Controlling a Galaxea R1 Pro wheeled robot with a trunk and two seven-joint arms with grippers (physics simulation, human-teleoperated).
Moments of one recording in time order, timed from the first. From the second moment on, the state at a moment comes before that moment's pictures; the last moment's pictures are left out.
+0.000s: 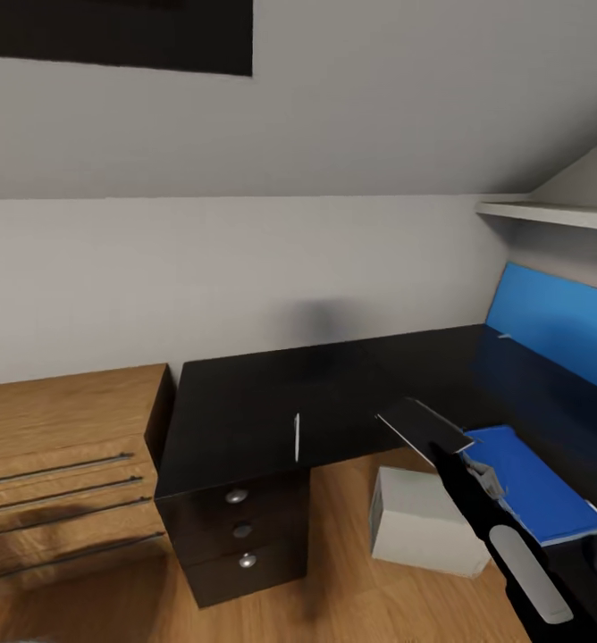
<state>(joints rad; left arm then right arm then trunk) 0.13 -0.17 -0.01 -1.10 0.18 0.29 0.15 -0.31 -0.21 0.03 -1.13 -1.30 0.07 0.07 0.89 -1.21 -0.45</state>
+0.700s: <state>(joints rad) 0.13 -0.17 -0.01 -1.10 0.18 0.29 0.15 -0.31 -0.21 -0.05 -1.09 -1.30 0.08 0.07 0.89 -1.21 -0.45</state>
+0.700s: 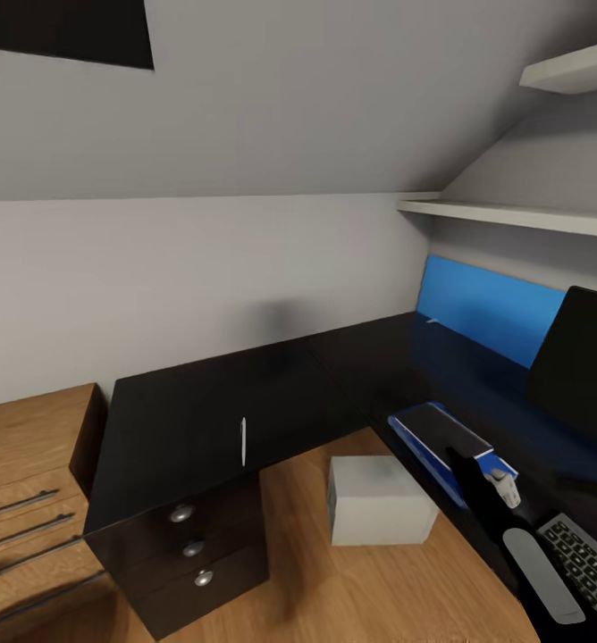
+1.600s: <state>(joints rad) 0.13 -0.17 -0.01 -1.10 0.18 0.29 0.15 -0.31 -0.21 -0.05 -1.08 -1.30 0.08 0.07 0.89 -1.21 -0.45</state>
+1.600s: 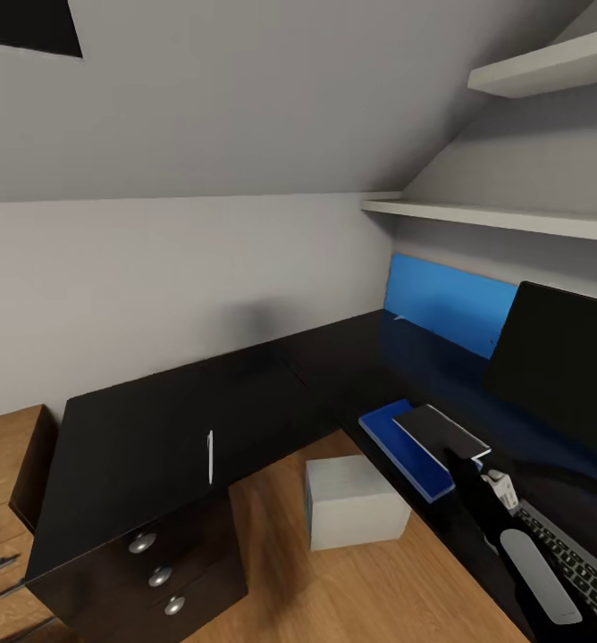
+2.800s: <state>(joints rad) 0.13 -0.17 -0.01 -1.10 0.18 0.29 0.15 -0.31 -0.21 0.00 -1.04 -1.29 0.08 0.07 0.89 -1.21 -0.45</state>
